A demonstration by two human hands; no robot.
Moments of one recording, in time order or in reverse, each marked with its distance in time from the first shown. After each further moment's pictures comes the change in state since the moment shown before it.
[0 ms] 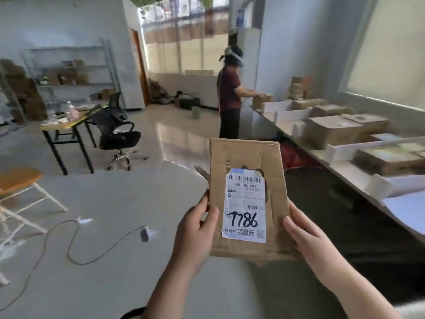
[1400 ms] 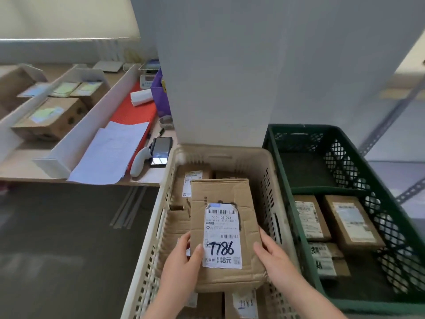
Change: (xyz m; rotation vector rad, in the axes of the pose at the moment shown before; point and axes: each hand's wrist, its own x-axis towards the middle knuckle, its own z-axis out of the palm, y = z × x) left_hand -0.130 -0.006 0.569 0.374 -1.383 -0.055; right_hand -0.283 0.077 -0.400 0.196 1.353 0.478
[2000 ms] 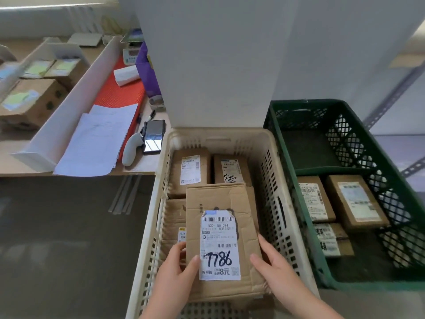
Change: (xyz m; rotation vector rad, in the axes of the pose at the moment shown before) left_hand 0.007 -0.026 -0.016 0.013 -0.093 -0.129; right_hand 0.006 0.027 0.013 0.037 -0.078 0.071
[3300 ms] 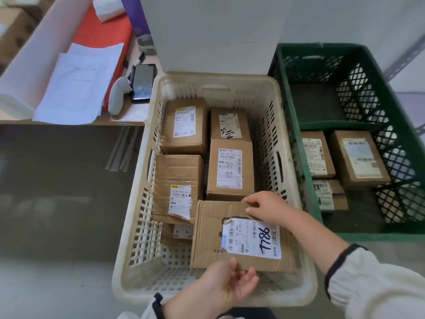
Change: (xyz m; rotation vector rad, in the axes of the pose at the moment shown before) left_hand -0.023 -0.053 0.122 -1.025 -0.329 -1.138; right_hand 0.077 0.034 -0.041 -1.063 -0.165 0.002
